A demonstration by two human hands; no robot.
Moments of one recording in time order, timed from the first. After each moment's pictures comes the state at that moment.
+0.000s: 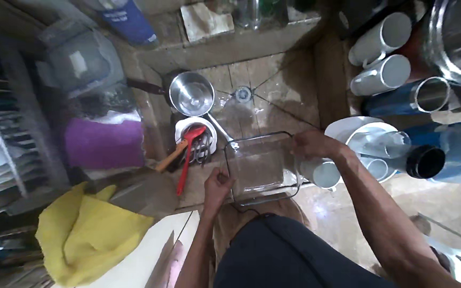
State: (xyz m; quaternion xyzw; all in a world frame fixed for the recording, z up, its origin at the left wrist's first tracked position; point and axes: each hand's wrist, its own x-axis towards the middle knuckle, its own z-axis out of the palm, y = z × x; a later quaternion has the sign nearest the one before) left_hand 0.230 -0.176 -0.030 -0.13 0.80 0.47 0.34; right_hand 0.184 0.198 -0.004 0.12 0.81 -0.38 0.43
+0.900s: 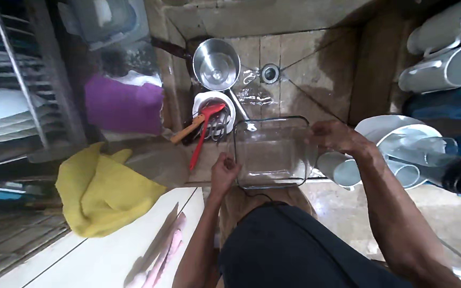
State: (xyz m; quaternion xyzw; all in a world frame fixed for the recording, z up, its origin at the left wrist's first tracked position) left_hand 0.250 -0.193 -0.036 -0.17 0.81 0.48 0.29; right_hand 0.179 0.178 -0.002 0.11 0.80 -0.43 0.41
